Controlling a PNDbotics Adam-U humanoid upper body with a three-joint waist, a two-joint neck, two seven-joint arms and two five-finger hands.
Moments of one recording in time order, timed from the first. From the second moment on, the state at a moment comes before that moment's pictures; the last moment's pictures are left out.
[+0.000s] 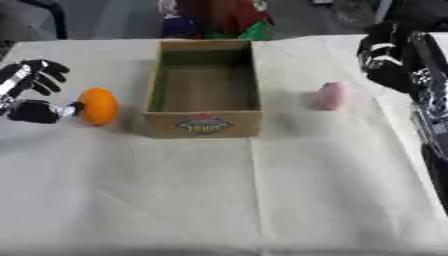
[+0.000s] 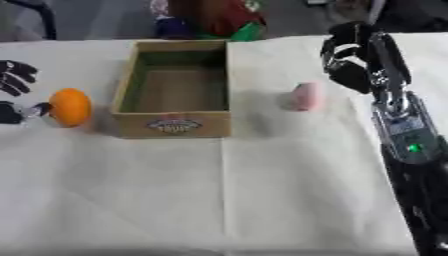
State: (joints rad) left arm -0.52 0.68 -0.17 -1.26 -0.26 0.09 -0.19; right arm -0.61 -0.34 0.00 -1.33 0.17 -0.11 0.01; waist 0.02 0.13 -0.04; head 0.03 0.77
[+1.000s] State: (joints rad) left arm -0.65 0.54 -0.13 -1.00 -0.59 0.03 -0.11; right arm -0.61 -0.32 0.01 -1.32 0.17 -0.11 0.02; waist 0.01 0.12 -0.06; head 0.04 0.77
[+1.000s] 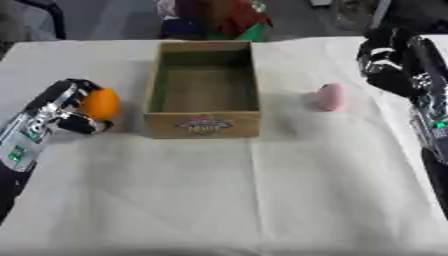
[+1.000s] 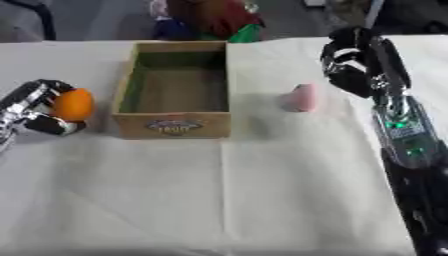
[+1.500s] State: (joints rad) left arm -0.70 0.55 -0.10 -1.17 -0.58 0.10 0.05; right arm -0.61 -0.32 0.01 -1.32 0.17 -0.11 0.02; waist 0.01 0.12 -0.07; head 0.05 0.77
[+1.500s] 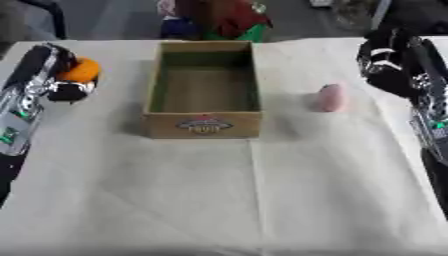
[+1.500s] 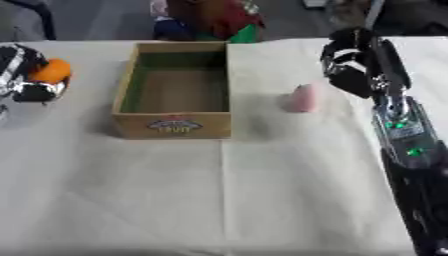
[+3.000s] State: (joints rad) left arm -0.72 0.44 -0.18 -1.29 -0.44 -0.13 -0.09; right arm -0.65 -0.30 0.03 -1.24 0.23 -0.11 0.05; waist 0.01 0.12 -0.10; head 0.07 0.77
